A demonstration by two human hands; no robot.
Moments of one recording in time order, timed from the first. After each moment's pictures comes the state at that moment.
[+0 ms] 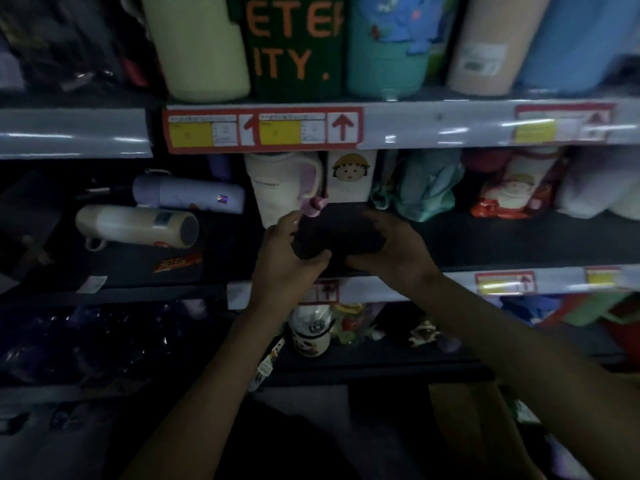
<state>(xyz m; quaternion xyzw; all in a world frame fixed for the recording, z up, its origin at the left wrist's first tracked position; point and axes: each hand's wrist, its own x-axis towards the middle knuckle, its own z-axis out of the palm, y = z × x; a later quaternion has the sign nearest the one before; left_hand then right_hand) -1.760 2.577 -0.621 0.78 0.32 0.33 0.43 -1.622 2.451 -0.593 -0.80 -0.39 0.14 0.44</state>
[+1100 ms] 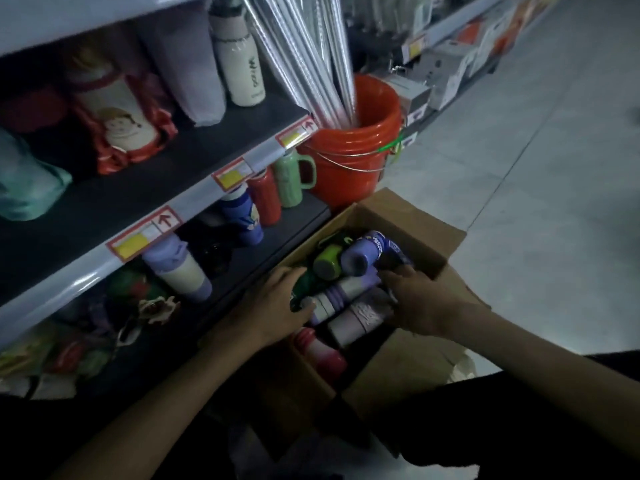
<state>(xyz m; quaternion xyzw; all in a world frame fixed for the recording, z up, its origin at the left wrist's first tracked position) -1.575 2.187 -0.747 0.96 -0.07 -0.09 0.24 -1.571 1.916 -0.690 -0.96 -0.12 0.24 0.05</state>
